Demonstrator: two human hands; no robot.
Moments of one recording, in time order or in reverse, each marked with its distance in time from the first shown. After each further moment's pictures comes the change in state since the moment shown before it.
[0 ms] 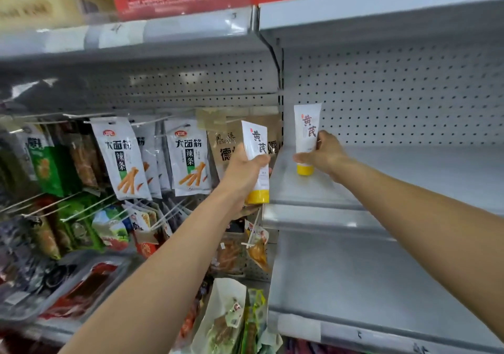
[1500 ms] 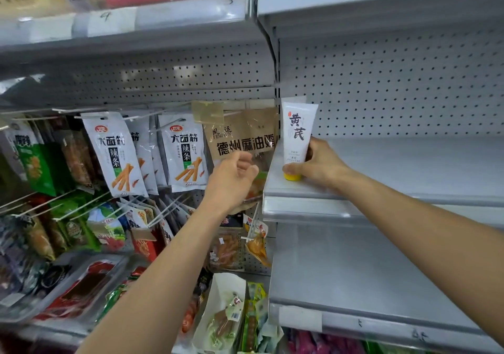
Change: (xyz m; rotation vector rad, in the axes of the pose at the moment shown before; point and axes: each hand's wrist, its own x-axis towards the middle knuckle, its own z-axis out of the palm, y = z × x) left_hand -0.013 -0.021 -0.029 0.671 0.031 0.244; right_hand -0.042 0.002 0.010 -0.069 -0.128 -0.138
